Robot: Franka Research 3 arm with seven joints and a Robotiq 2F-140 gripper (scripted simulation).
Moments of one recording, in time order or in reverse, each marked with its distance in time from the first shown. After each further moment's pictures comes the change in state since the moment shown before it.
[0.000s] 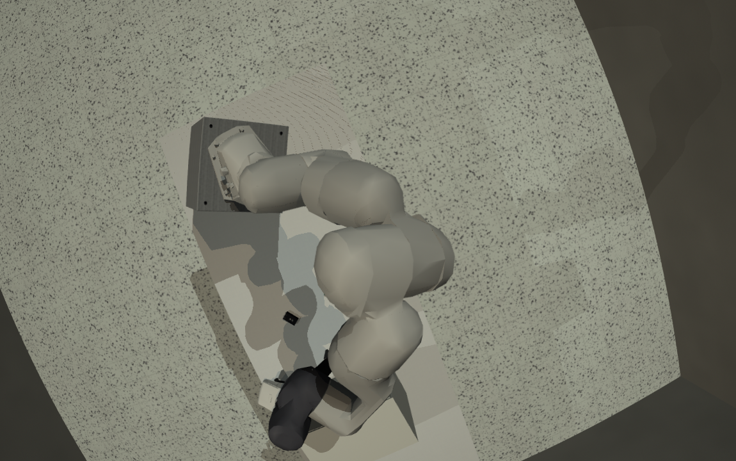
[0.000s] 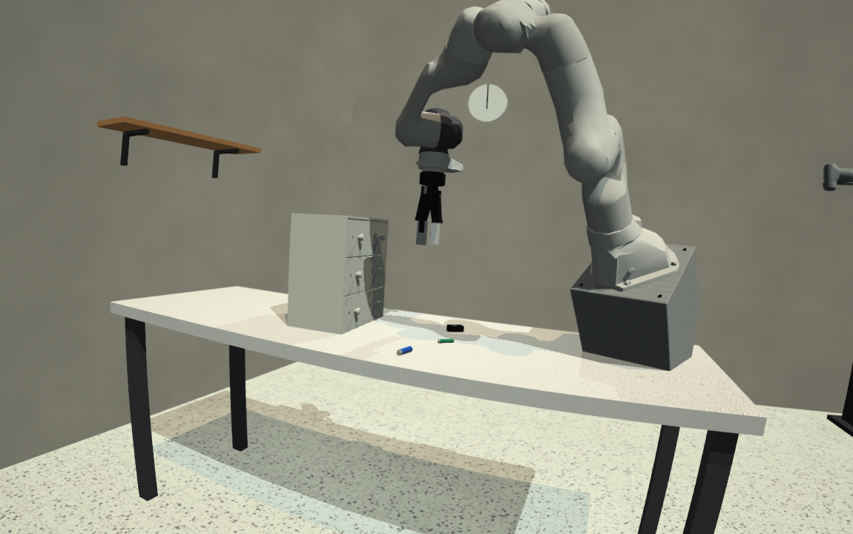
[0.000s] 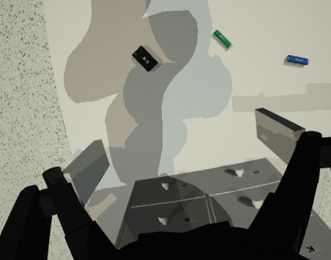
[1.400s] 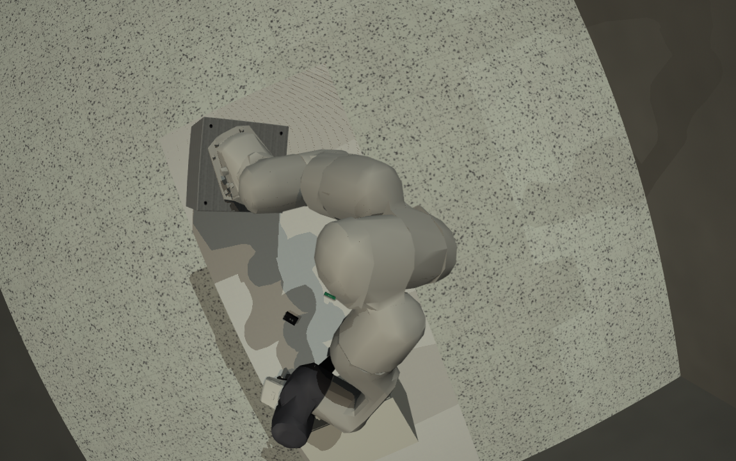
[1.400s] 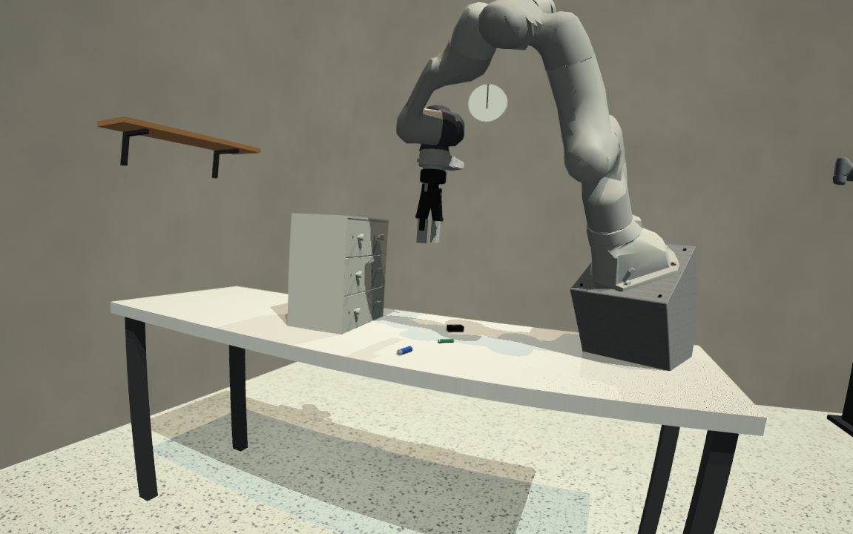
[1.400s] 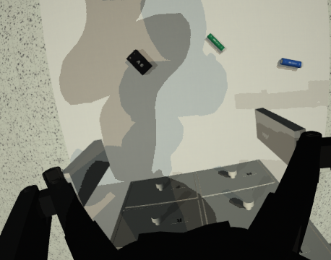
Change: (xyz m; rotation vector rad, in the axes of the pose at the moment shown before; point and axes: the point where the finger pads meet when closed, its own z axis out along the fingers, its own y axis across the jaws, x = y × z) arm 0.004 0.013 -0.006 -0.002 -0.002 -0.003
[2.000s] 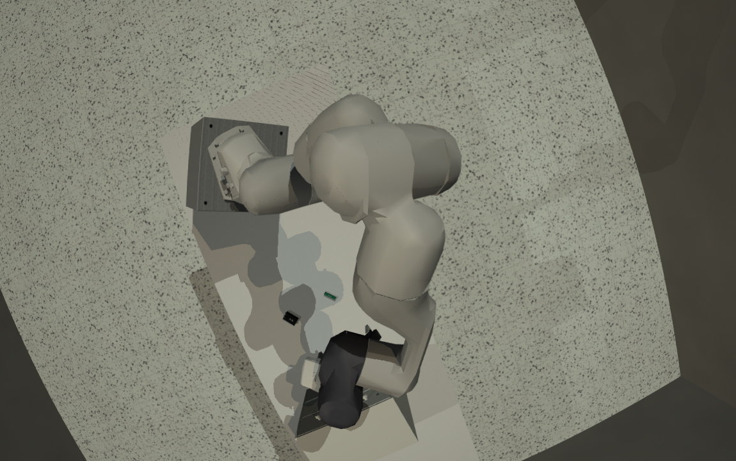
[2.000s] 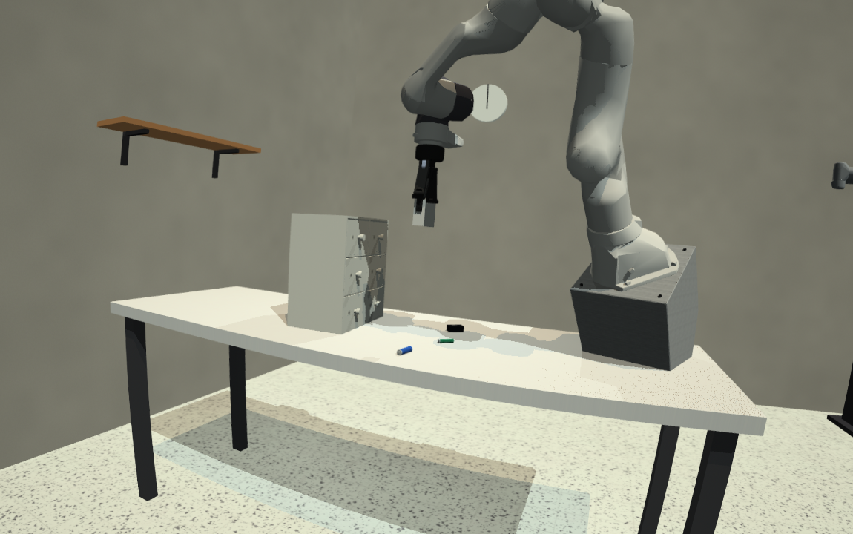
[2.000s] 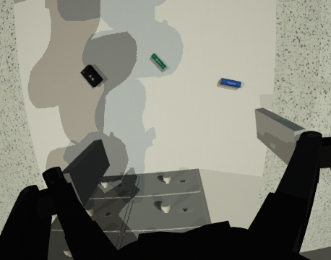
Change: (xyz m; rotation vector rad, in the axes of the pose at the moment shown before) arm 0.019 0.130 -0.046 -0.002 -0.011 -0.082
